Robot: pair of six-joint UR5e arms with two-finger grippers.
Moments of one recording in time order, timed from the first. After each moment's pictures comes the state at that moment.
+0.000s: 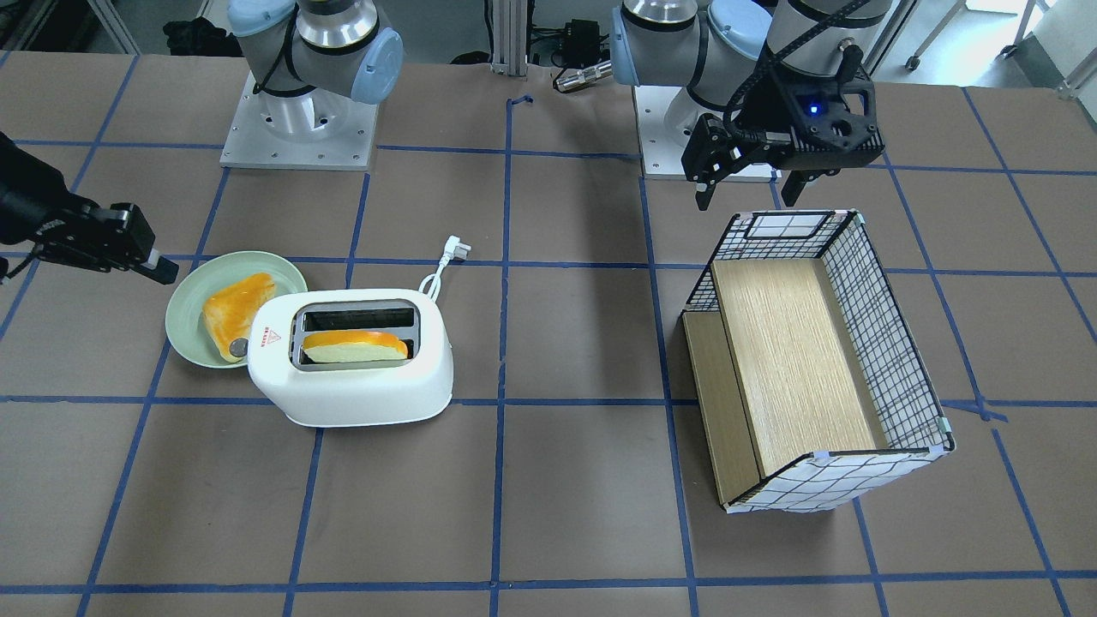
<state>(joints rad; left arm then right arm) -1.57 -1.47 -1.67 -1.51 1.59 -0.08 1.18 -1.49 1.54 -1.41 -1.19 -0.38</state>
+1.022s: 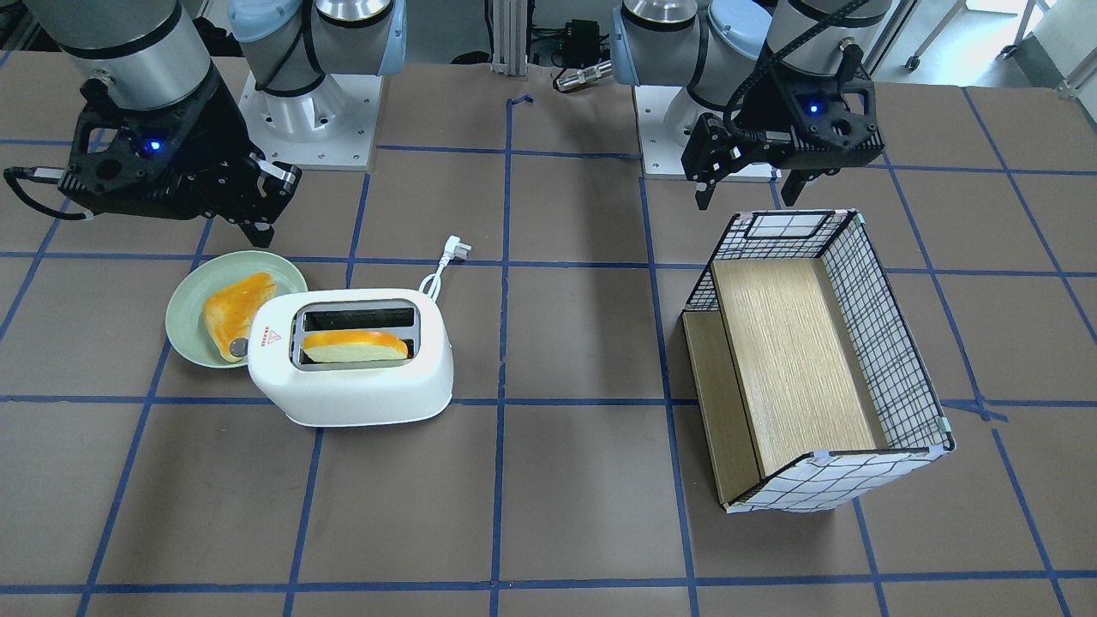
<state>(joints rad) -1.57 -1.47 -1.67 -1.51 1.59 -0.08 1.59 -1.51 1.47 -1.57 -1.55 0.14</state>
